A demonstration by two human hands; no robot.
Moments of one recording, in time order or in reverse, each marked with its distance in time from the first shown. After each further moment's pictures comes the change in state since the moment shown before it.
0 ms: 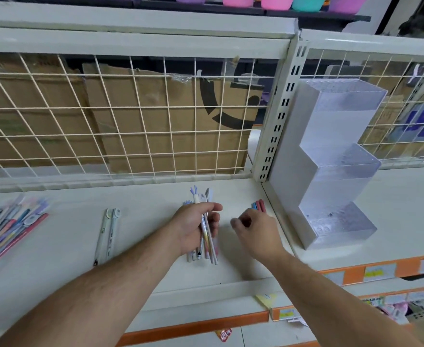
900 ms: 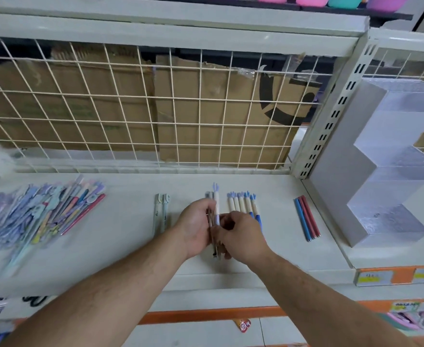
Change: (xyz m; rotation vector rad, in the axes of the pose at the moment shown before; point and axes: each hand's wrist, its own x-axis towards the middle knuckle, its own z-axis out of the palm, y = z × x) left_hand -0.055 0.003 -0.089 -0.149 0.013 -0.045; right_hand -0.056 -0.109 0.079 0.335 -0.327 0.074
